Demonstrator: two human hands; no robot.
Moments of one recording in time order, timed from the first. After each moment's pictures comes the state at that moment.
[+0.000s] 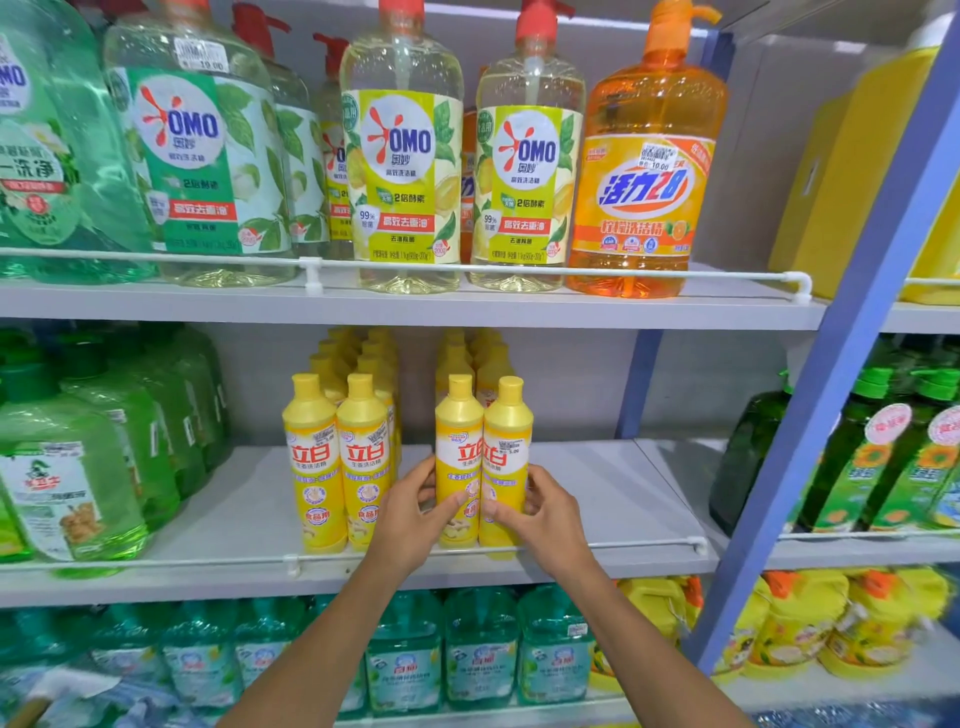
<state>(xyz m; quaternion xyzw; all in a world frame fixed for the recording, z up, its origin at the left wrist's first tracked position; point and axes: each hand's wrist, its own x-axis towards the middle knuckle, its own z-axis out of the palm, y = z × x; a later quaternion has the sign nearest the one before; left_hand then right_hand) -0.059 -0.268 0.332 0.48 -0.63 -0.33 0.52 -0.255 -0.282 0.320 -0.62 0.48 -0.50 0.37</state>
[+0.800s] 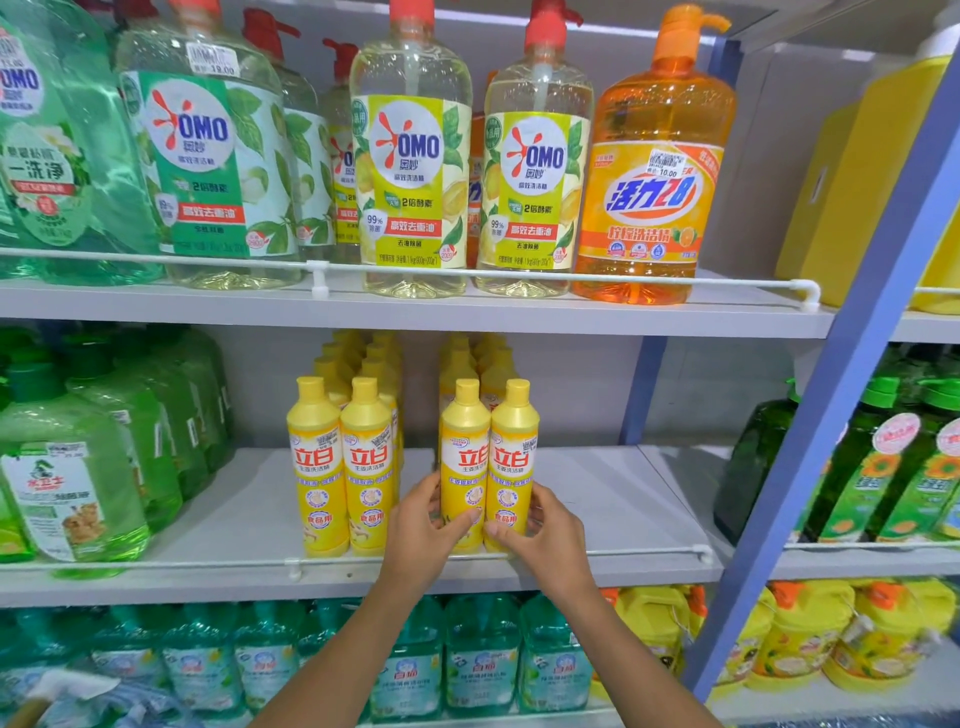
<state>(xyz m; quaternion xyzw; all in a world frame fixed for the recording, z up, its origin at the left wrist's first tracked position) -0.072 -0.269 0.317 0.52 -0.60 -0.29 0.53 -0.254 -0.273 0.309 -0.64 0.52 -0.48 0.30</state>
